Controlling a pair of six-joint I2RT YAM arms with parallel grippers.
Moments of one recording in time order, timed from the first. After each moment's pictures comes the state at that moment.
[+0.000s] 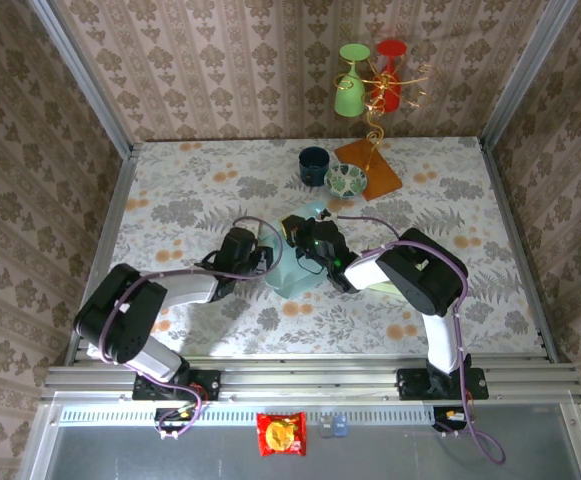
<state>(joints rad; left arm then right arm) -0.63 1.54 0.58 0.28 -0.09 -0.39 0.71 2.00 0.88 0.97 0.06 1.69</state>
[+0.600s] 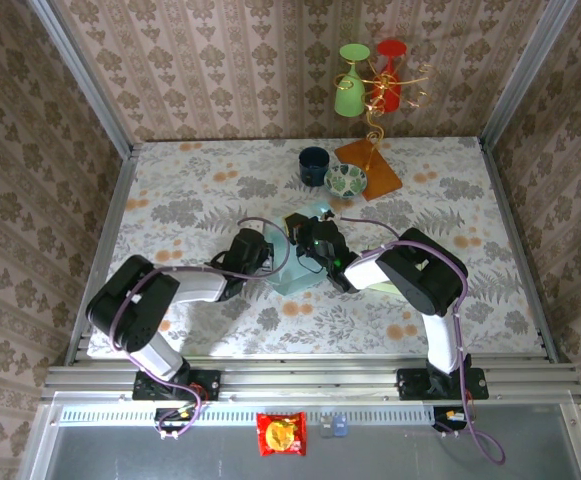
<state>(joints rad) -0.68 1.62 0.61 0.35 -0.23 -0.40 0.71 2.01 0.88 0.96 0.13 1.74</state>
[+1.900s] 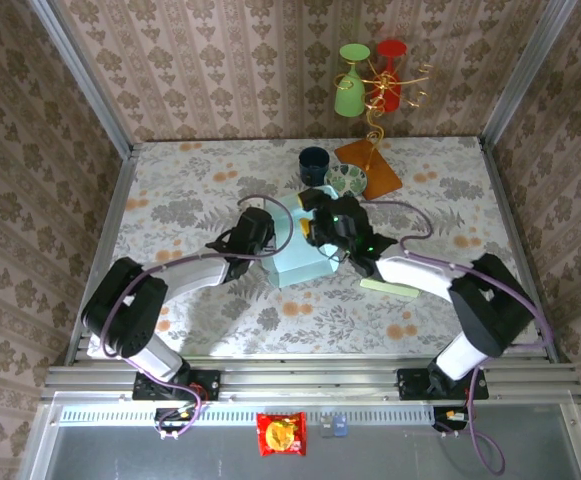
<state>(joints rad) -0.68 1.57 0.82 0.06 -0.34 -0.44 0.63 1.55 0.89 0.36 0.02 1.70</state>
